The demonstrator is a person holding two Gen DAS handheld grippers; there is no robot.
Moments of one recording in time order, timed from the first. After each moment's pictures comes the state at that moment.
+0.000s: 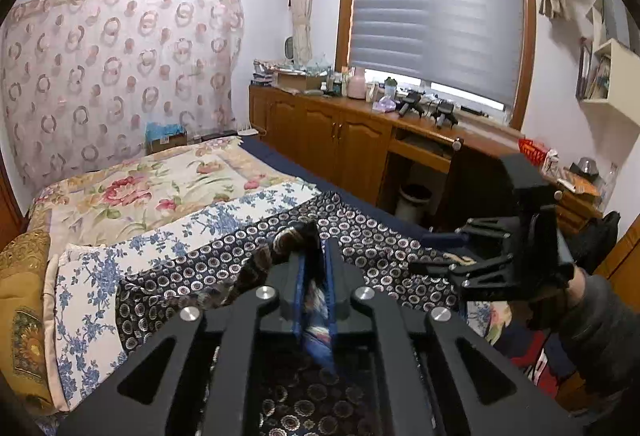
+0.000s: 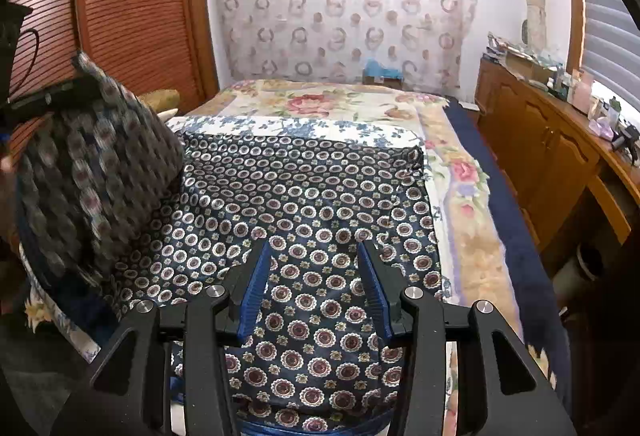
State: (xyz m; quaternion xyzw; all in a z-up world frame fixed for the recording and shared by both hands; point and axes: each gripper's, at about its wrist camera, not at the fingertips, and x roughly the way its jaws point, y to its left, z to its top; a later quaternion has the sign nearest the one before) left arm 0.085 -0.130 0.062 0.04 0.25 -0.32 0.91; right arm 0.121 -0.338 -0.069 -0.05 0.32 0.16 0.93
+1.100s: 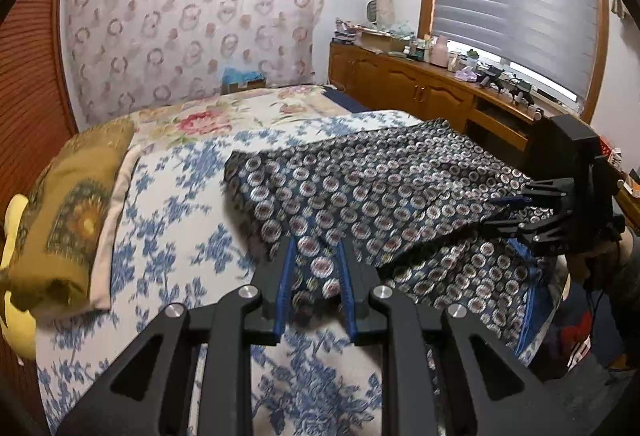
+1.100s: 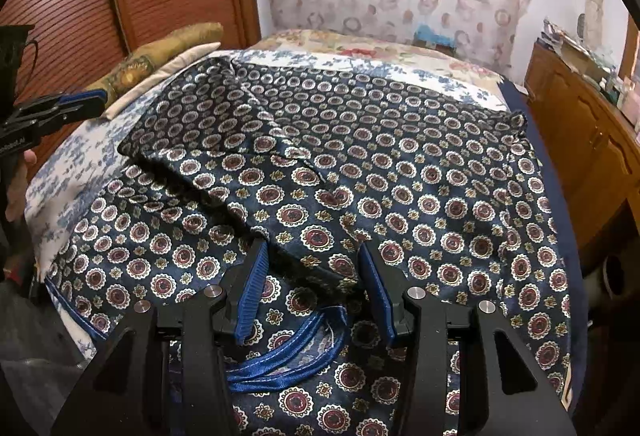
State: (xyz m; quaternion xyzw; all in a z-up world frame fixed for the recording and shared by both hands) left arm 0.075 -0.022 -0.027 0.02 0.33 -0.18 0.93; right arm 0.144 -0.273 -0.126 -0.10 0.39 0.24 0.88
